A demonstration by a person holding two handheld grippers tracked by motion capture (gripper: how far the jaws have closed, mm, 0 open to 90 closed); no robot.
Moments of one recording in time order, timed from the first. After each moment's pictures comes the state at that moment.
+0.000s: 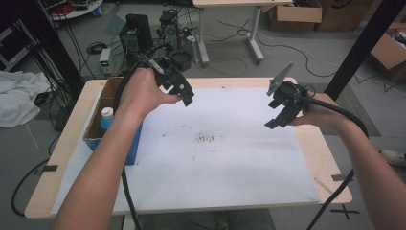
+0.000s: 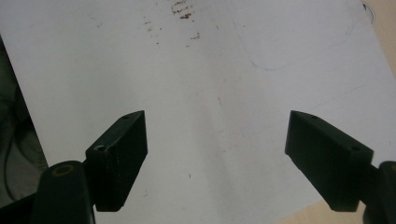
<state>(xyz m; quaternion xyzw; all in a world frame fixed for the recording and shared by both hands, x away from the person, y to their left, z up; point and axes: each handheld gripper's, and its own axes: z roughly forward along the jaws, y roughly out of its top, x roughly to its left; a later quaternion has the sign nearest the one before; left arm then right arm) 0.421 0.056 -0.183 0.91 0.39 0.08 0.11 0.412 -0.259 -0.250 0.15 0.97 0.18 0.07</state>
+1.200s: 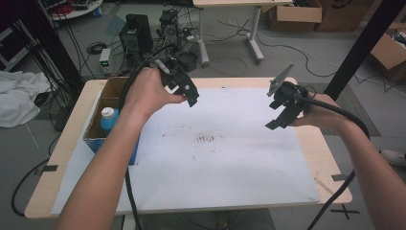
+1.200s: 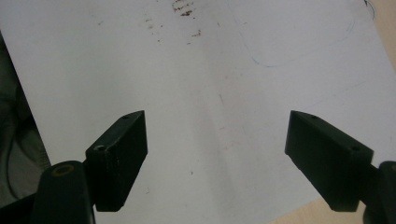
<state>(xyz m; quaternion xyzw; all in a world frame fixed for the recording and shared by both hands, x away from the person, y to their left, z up) 0.419 0.047 -0.183 0.92 0.38 0.08 0.10 0.409 -0.259 -0.249 0.16 0.97 0.18 0.07</state>
